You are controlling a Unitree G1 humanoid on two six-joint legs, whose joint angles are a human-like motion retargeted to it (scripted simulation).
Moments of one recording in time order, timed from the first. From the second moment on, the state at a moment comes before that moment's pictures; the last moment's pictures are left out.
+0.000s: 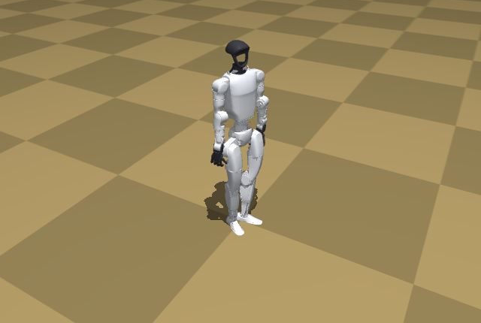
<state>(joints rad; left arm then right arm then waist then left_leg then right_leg) 0.02 0.11 0.35 1.66 0.13 0.16 -0.18 0.01 -0.12 0.10 1.51 -0.49 0.21 0.23 -0.21 0.05 -0.15 -0.08 -0.05 0.34 0.00 -0.04 0.12 -0.05 0.02 -0.41 0.06 -0.10 -0.04</state>
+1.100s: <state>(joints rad) 0.02 0.11 0.35 1.66 0.13 0.16 -0.18 0.01 -0.12 0.10 1.51 -0.49 0.21 0.23 -0.22 0.05 -0.15 -0.08 -0.06 0.34 0.00 -0.04 0.12 -0.05 0.02 -0.41 0.06 -0.10 -0.04</state>
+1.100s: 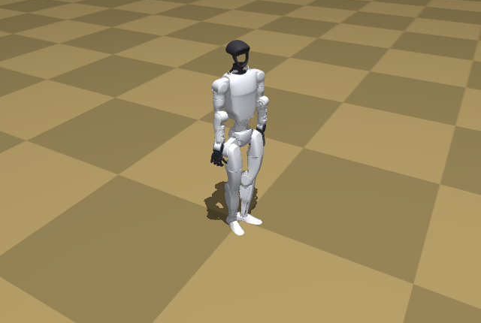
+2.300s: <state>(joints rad) -0.11 0.17 0.33 1.64 0.13 0.17 -0.19 0.00 -0.19 0.06 1.47 -0.51 0.20 0.17 0.31 -0.04 -0.01 -0.22 -0.27 0.00 0.03 0.11 0.02 0.15 -0.12 -1.14 0.19 -0.32 0.14</state>
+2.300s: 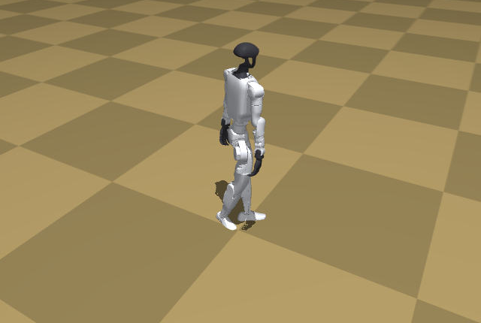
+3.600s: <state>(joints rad) -0.07 0.17 0.32 1.59 0.11 0.17 -0.20 0.07 -0.14 0.05 1.64 -0.42 0.26 0.21 -0.31 0.13 -0.12 -0.03 0.03 0.51 -0.03 -0.08 0.13 -0.07 0.06 -0.30 0.12 -0.11 0.02</state>
